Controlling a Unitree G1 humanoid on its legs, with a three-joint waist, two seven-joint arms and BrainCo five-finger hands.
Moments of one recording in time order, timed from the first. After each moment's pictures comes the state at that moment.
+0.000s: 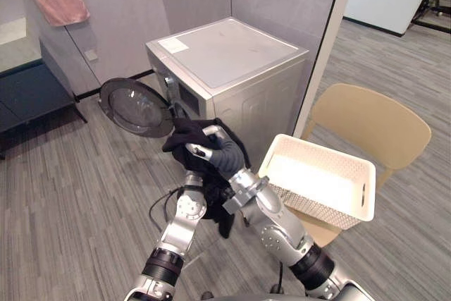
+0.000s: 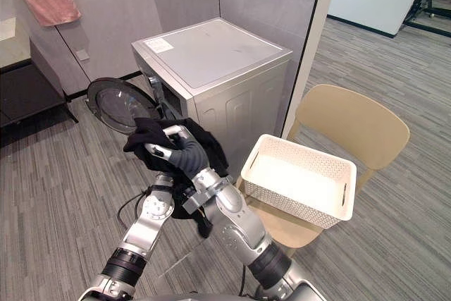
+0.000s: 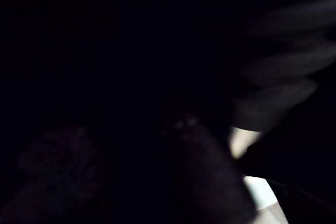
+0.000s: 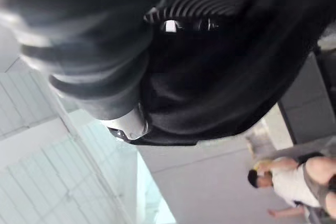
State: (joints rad) left arm -0.13 0.06 -0.18 0.21 0.25 -0.08 0.31; right arm -0.24 -0.03 0.58 -0.06 0.51 -0.13 0.06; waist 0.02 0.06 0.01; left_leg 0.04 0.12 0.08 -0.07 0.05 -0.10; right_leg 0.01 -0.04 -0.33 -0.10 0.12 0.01
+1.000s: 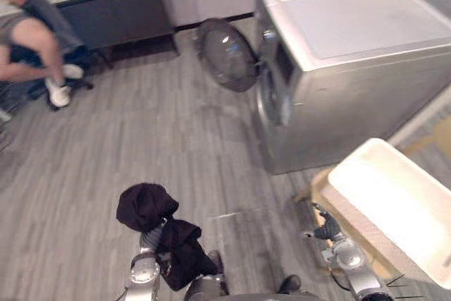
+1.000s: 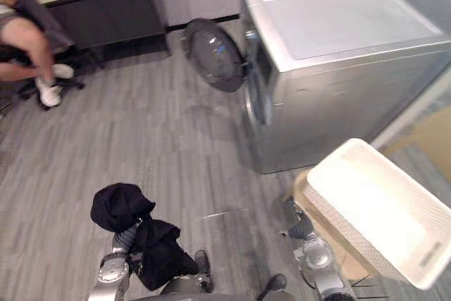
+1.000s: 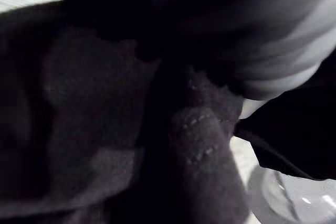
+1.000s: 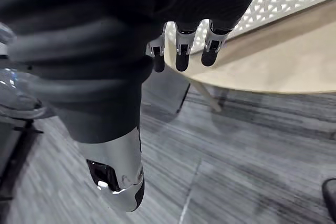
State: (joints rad) left arm 0.18 0.08 0.21 0.58 0.11 -0.03 0.15; right arm 0.04 -0.26 0.00 0.65 -0.35 -0.02 -0.04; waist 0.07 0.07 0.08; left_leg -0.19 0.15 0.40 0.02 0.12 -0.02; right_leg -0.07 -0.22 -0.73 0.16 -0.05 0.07
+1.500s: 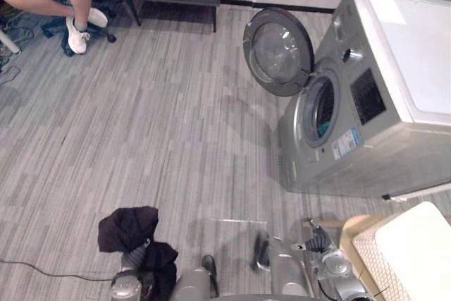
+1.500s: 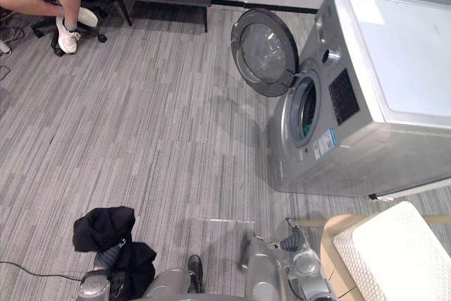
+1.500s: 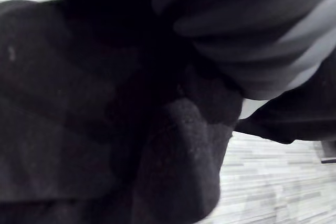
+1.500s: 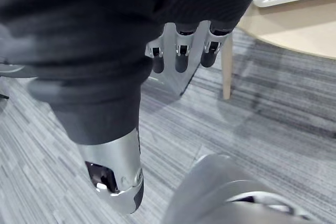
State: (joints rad) left arm 0.18 0.17 0.19 0.62 0.13 -0.01 0.13; right arm 0.07 -0.17 -0.02 0.68 -0.34 0.01 -0.07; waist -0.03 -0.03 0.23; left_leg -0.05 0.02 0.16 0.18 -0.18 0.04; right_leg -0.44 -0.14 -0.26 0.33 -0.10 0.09
